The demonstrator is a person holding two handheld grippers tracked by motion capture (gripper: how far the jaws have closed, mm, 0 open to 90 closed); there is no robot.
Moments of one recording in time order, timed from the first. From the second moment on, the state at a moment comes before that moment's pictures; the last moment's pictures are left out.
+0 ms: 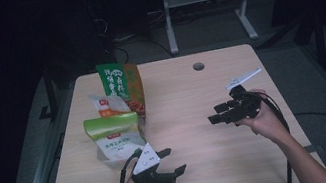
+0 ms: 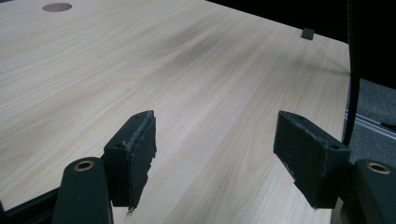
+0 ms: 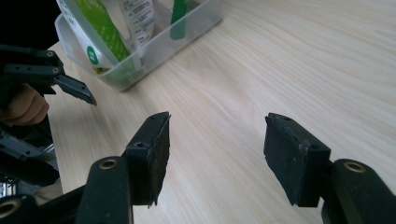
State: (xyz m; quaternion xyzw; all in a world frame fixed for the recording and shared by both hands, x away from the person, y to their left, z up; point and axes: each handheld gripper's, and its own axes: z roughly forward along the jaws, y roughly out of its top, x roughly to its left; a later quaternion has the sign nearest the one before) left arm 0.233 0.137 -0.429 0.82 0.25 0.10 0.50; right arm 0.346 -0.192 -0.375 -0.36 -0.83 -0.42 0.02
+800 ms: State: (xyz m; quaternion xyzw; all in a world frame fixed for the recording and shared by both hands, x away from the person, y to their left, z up) left arm 0.234 0.137 -0.430 0.82 0.25 0.10 0.50; right arm 0.317 -0.247 -0.405 -0.41 -0.81 -0.42 0.02
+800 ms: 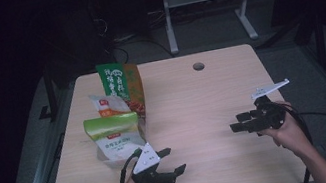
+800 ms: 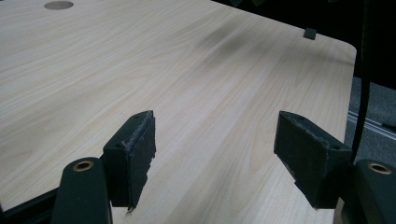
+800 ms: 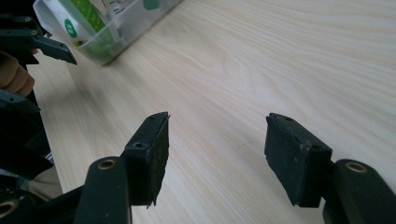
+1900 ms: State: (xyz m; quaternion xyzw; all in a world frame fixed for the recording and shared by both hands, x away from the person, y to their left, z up) left arm 0.233 0.136 -0.432 0.82 0.25 0.10 0.50; right arm 0.264 -0.290 -0.442 -0.44 -0.79 -0.43 0.02
